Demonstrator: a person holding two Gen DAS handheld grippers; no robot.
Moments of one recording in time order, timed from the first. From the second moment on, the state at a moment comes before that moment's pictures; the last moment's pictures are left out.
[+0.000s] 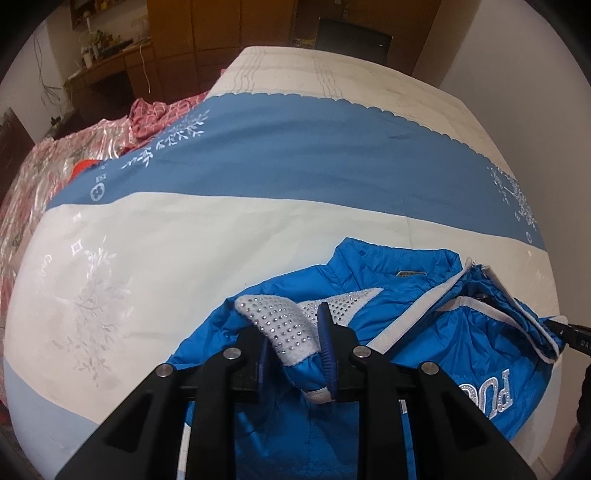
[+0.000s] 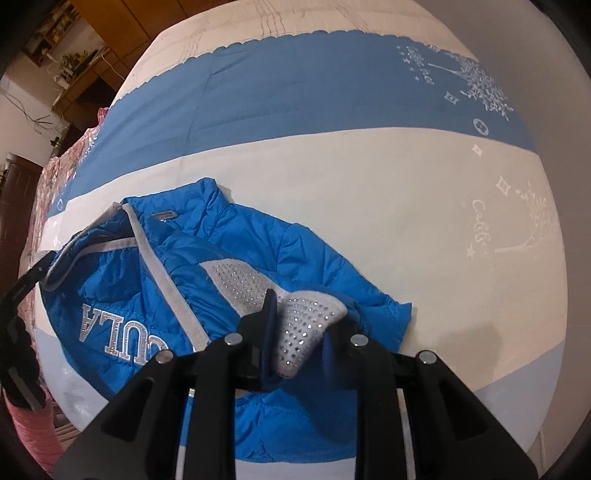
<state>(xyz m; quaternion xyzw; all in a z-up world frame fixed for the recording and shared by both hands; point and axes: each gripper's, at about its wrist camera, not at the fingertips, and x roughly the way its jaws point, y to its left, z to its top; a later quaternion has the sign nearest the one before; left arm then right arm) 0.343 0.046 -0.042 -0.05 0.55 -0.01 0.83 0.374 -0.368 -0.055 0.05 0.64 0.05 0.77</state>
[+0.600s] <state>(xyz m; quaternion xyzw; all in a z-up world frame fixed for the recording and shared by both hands) 0.366 0.042 -0.087 -0.04 0.56 0.00 0.82 0.392 -0.366 -0.096 0.03 0.65 0.04 0.76</state>
